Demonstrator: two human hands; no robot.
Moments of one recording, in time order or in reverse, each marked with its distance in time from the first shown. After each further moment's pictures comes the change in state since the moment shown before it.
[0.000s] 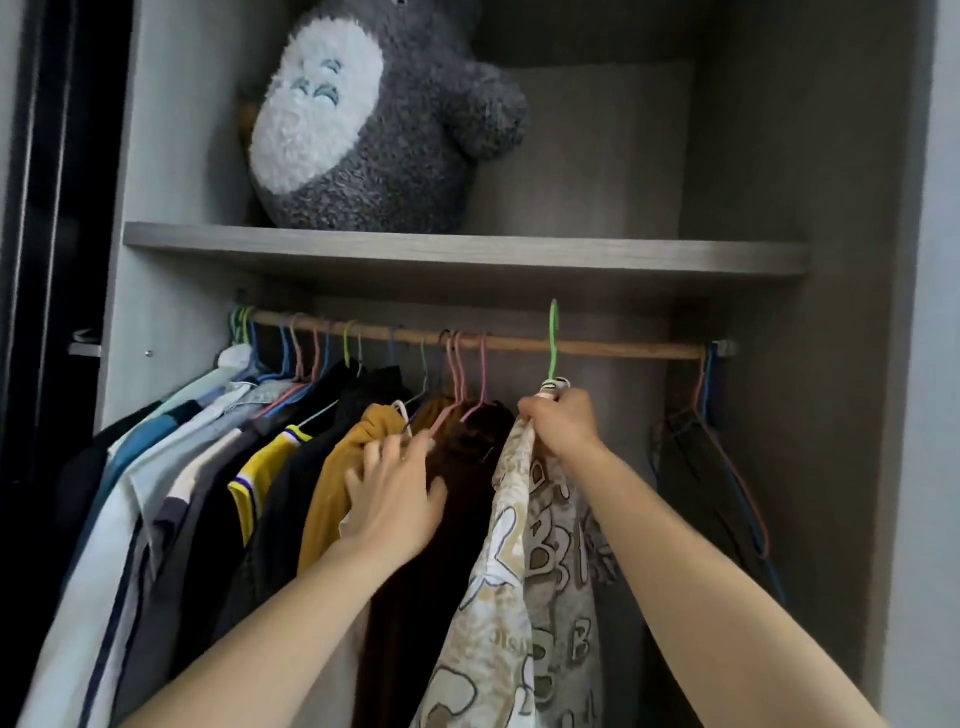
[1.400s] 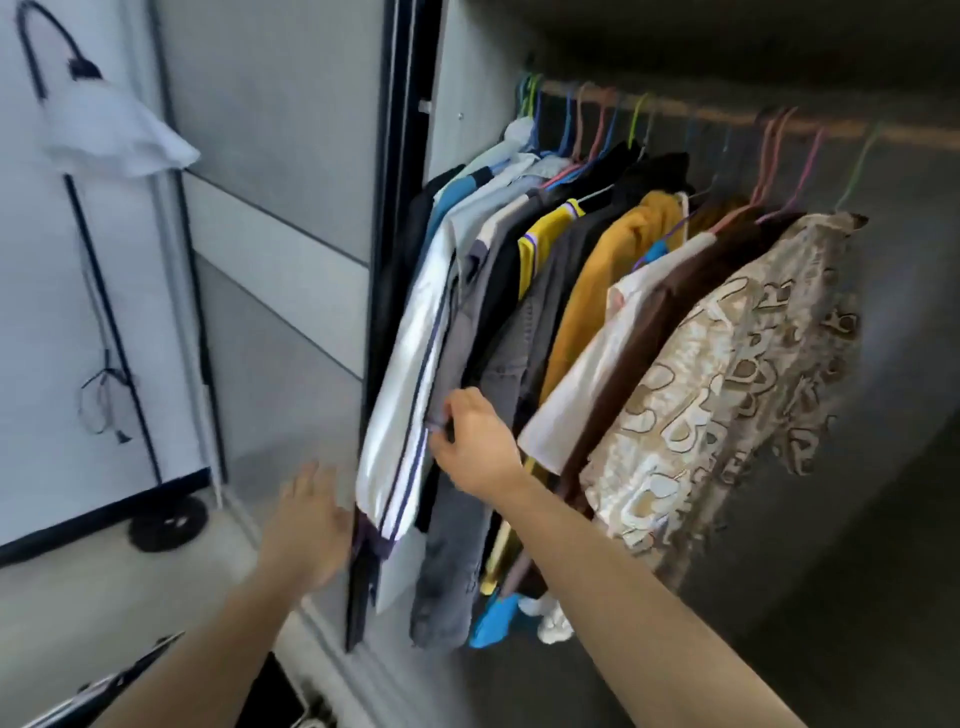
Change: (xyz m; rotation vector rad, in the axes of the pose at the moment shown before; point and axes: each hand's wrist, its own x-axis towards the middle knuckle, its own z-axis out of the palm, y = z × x) left_hand -0.350 -0.218 -0.055 0.200 -0.267 -0.716; right_hand -0.299 0.110 0.202 -0.442 -0.898 -0.575
